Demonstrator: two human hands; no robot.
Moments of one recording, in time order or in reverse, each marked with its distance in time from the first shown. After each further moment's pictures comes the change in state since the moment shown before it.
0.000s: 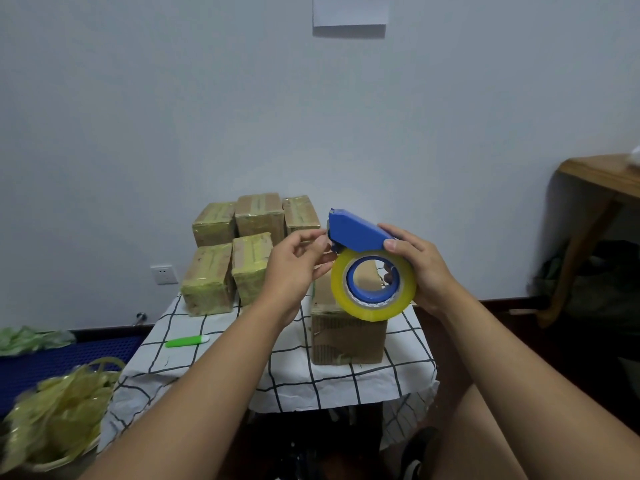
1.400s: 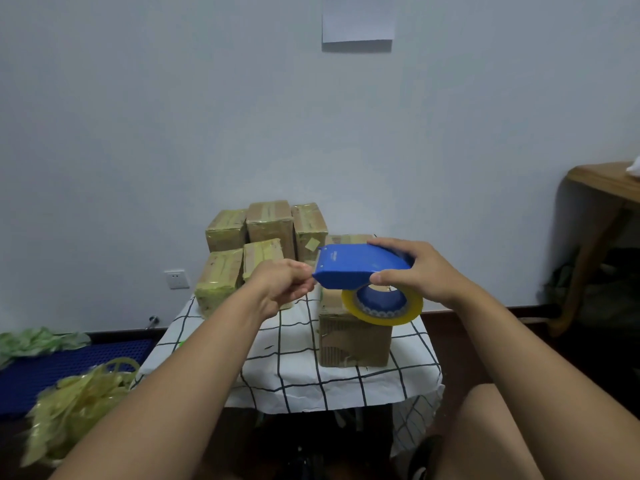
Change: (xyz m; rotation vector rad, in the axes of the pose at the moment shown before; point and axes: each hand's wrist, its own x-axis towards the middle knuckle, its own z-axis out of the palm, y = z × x) left_hand 0.013 0.004 -0.040 0.126 0.055 -0.433; right_hand -0.013 -0.031 0.000 -0.535 -0.224 -0.095
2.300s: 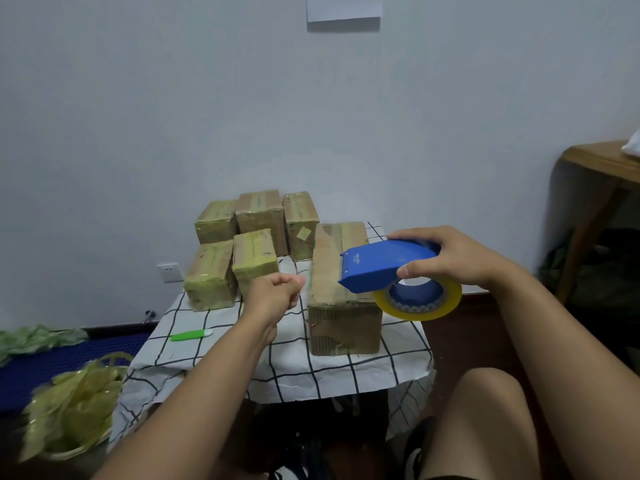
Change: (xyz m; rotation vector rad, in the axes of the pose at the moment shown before) left_hand 0.004 -0.055 0.014 0.067 0.173 0.176; right_hand -0.019 0.005 -0.052 -0.214 -0.103 0.078
